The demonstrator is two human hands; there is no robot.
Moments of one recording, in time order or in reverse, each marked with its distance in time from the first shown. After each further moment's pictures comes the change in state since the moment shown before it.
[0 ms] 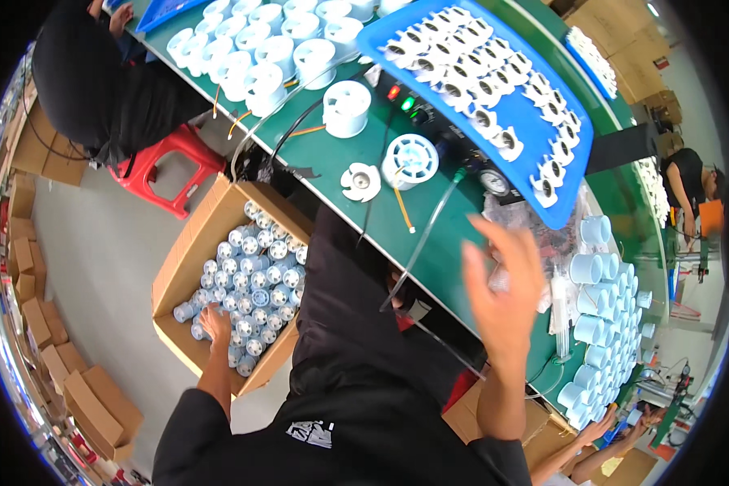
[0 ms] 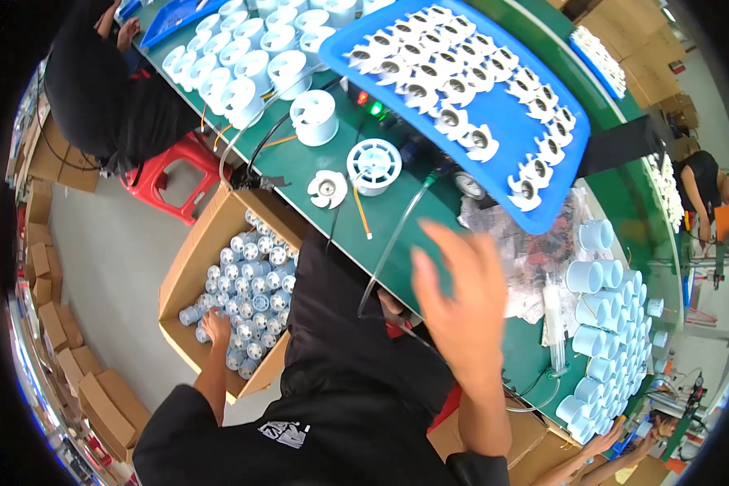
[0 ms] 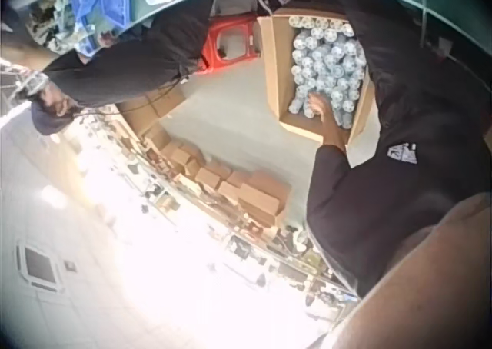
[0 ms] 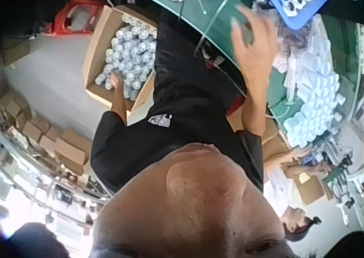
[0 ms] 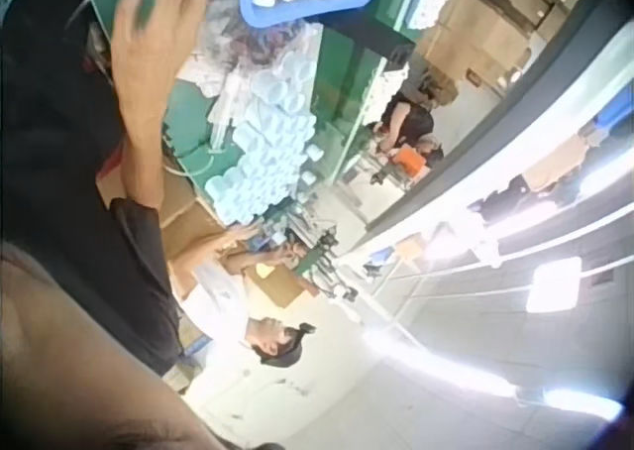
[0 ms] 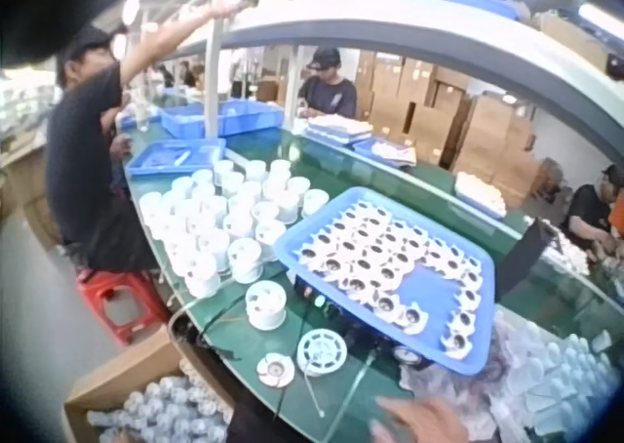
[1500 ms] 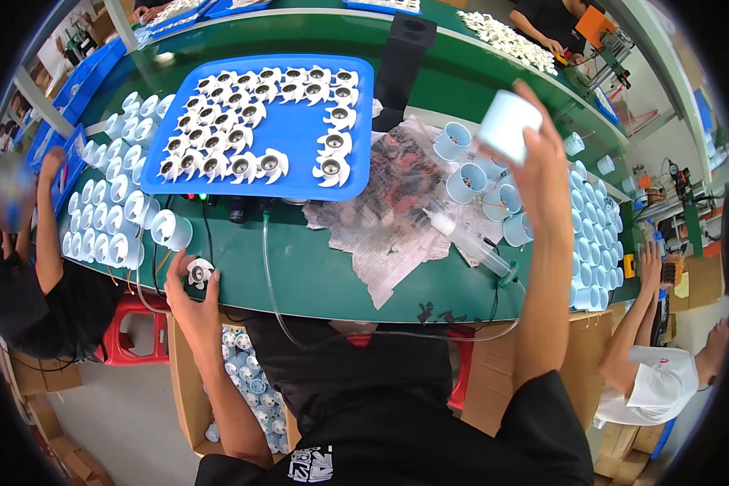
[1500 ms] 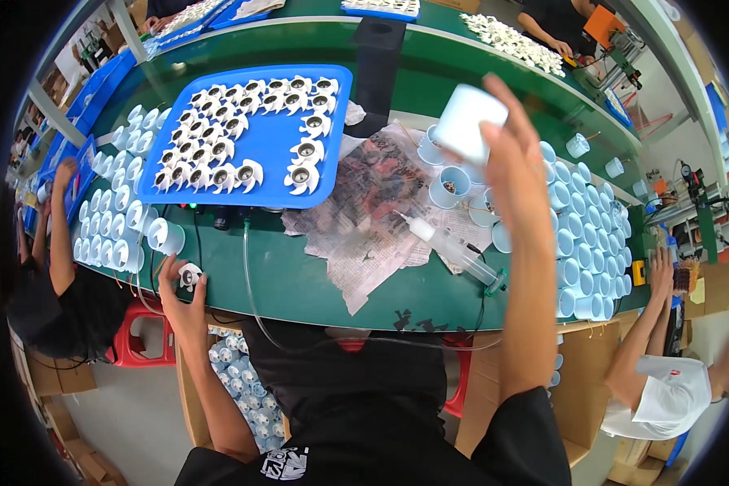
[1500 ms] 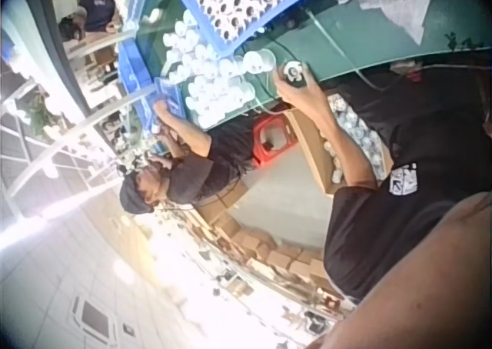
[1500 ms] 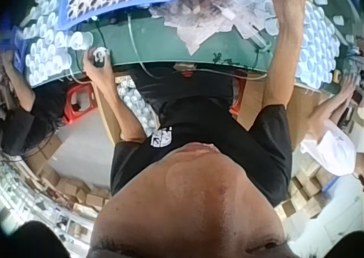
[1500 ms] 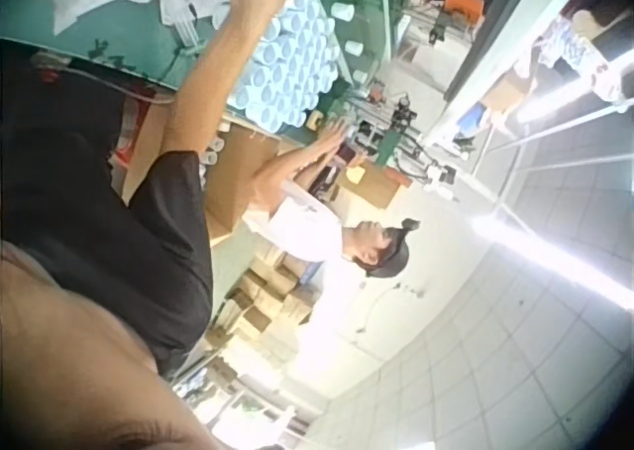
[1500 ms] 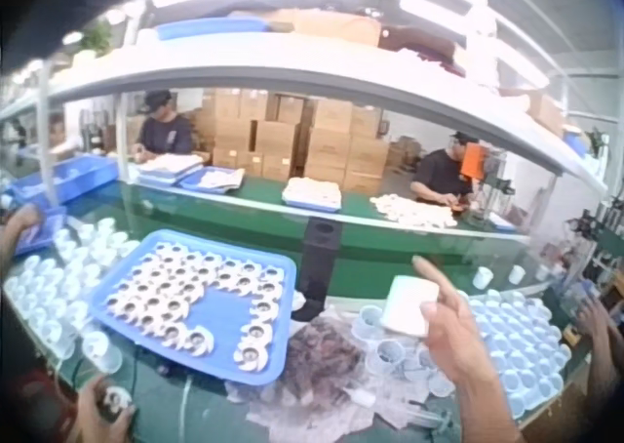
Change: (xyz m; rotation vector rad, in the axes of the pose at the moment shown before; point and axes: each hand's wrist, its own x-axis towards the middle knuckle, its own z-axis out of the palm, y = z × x) left_hand -0.054 0.425 -0.266 -0.751 0.032 0.884; right_hand -0.015 0.120 -0.175 0.677 0.509 0.292
